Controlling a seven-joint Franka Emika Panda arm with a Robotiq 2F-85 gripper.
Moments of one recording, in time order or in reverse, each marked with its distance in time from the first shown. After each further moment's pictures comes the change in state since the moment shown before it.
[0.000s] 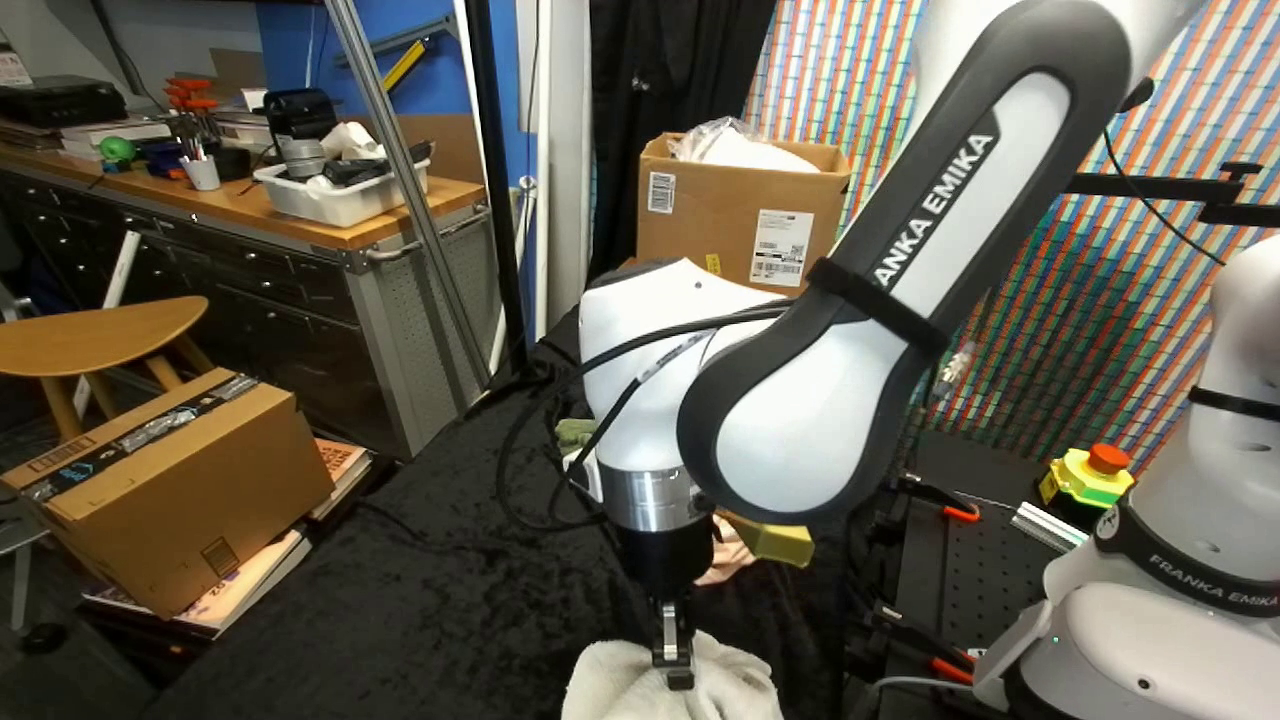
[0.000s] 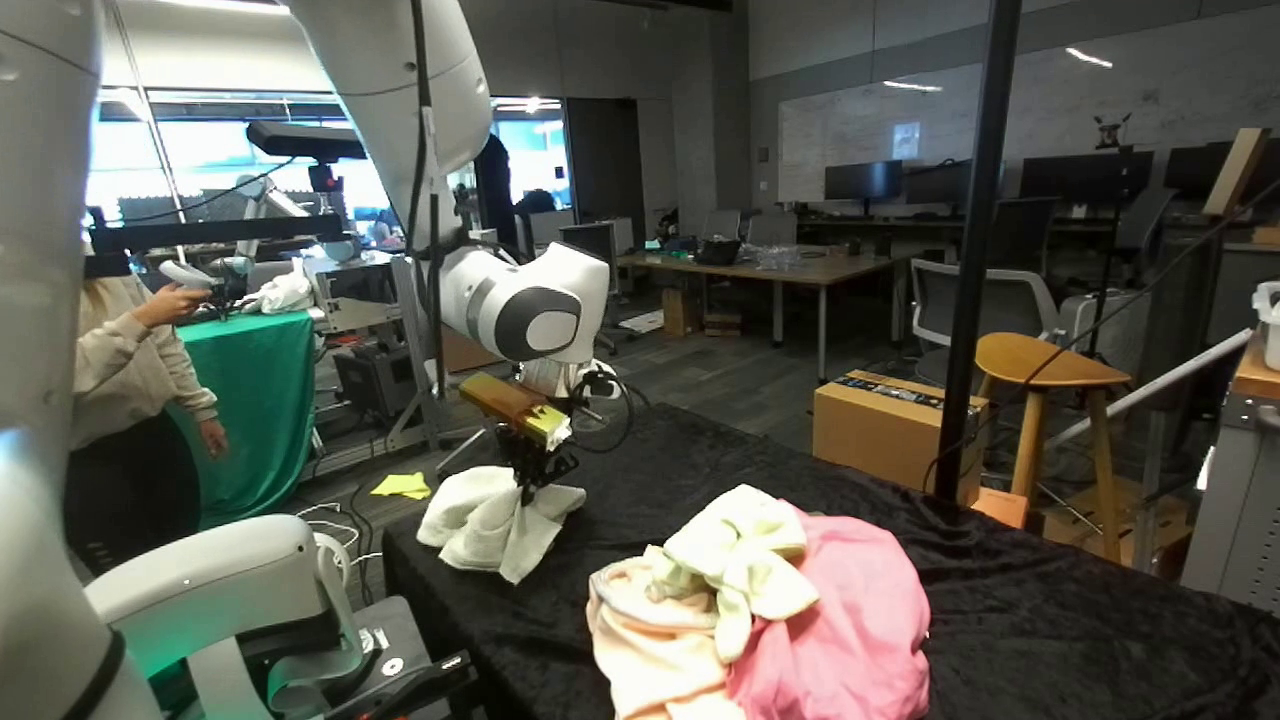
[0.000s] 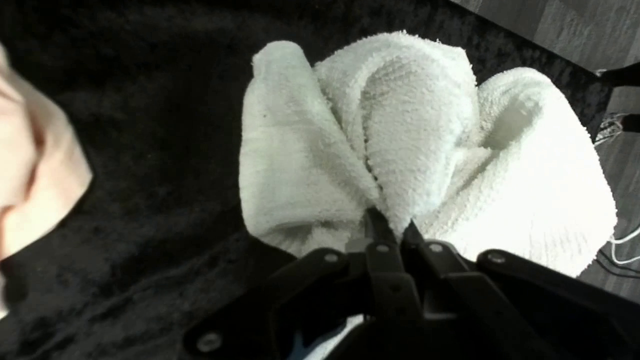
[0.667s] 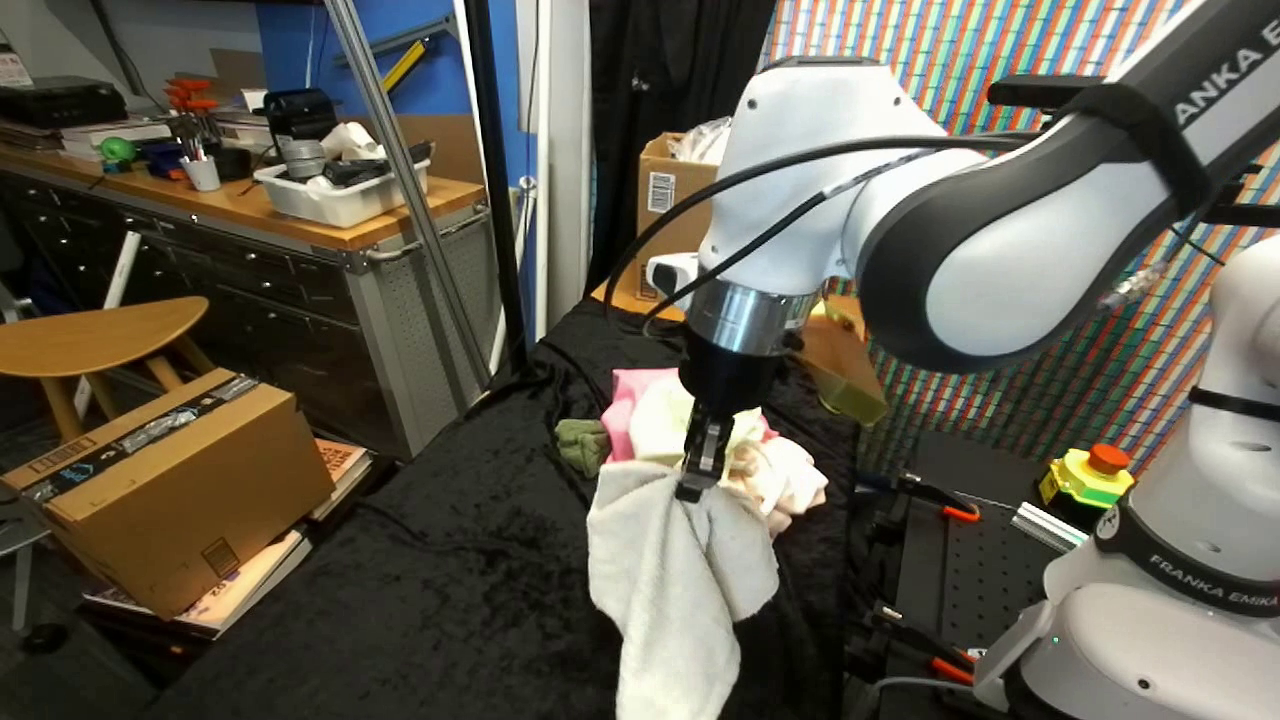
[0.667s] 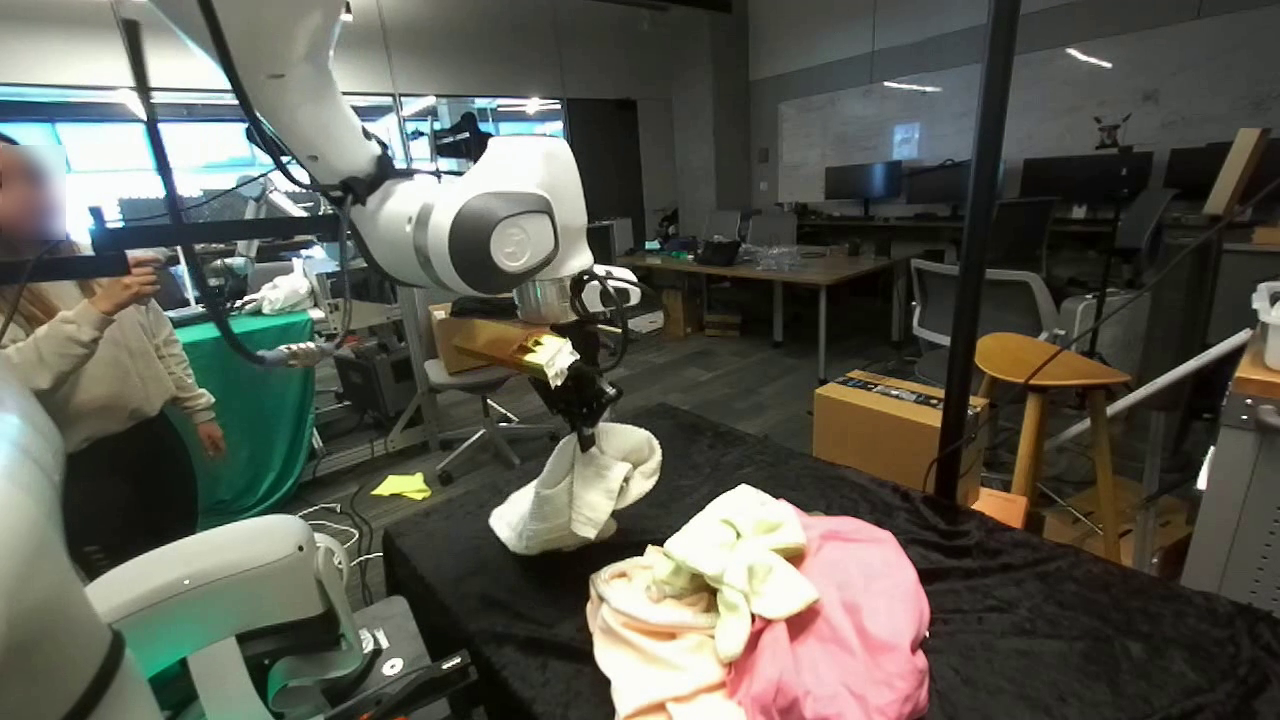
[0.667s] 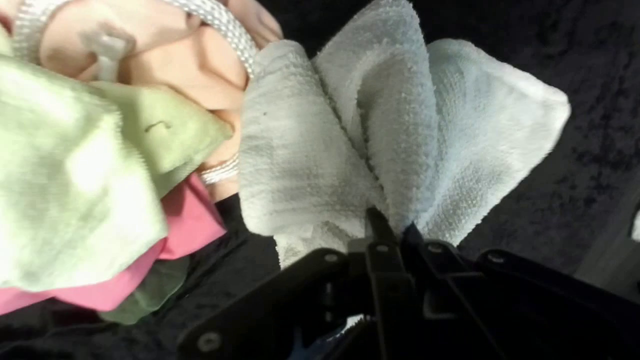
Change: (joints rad) arm 0.006 -0.450 -0.132 -0.265 -0.164 0.136 0.157
